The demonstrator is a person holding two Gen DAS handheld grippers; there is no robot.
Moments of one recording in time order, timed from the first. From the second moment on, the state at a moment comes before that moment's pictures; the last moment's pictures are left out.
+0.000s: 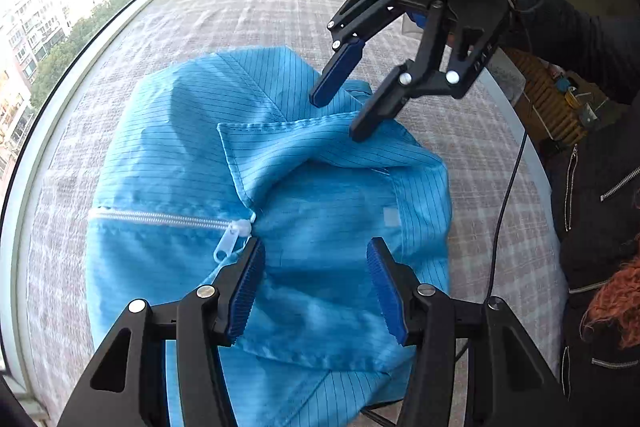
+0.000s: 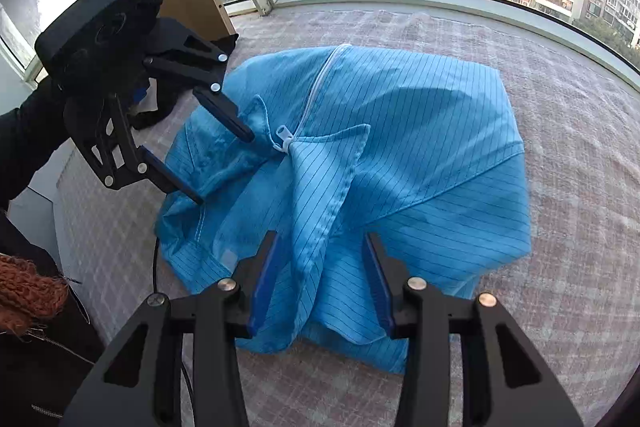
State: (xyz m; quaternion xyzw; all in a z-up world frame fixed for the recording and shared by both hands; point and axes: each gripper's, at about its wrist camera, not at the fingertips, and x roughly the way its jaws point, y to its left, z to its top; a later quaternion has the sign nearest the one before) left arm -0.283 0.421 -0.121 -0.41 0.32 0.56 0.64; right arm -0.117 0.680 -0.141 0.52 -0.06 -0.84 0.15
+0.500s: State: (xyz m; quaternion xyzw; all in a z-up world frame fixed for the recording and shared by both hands) left arm -0.288 0.457 -0.133 -0.38 0.36 0.54 0.66; right arm -0.160 0.694 -0.167 0.53 -0.15 -0.79 0.27
